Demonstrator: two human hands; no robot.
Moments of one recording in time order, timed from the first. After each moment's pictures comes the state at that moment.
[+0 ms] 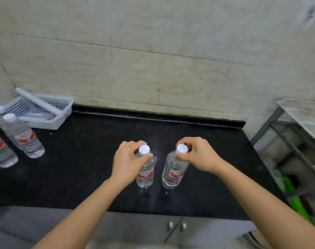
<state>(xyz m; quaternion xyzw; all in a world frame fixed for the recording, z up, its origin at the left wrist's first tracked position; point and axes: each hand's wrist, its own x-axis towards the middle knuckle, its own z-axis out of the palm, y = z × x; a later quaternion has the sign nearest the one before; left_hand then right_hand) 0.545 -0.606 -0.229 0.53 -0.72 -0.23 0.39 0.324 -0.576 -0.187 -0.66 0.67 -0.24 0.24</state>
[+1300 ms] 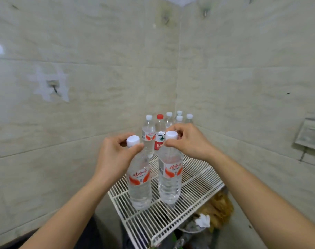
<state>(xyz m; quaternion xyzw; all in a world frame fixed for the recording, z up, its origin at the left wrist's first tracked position) -0.162 -0.595 -0.021 0.18 -0.77 -0.43 0.44 -0.323 -0.464 0.000 -0.48 0.76 -0.44 0.00</state>
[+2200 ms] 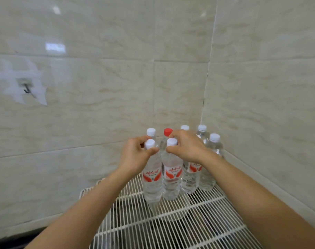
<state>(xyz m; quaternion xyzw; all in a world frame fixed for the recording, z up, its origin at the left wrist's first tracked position) -0.402 -0.674 -0.042 0.32 -0.77 -0.36 0.42 -0.553 -0.597 -0.012 -0.57 0.78 -0.26 0.02</state>
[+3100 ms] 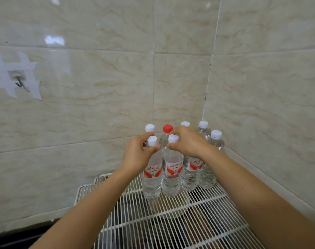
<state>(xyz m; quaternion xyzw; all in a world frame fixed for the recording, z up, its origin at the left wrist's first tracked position) -0.421 -0.685 -0.059 0.34 -0.80 -0.30 0.39 -0.568 -0.611 -0.015 -0.56 0.80 -0.20 0.01</state>
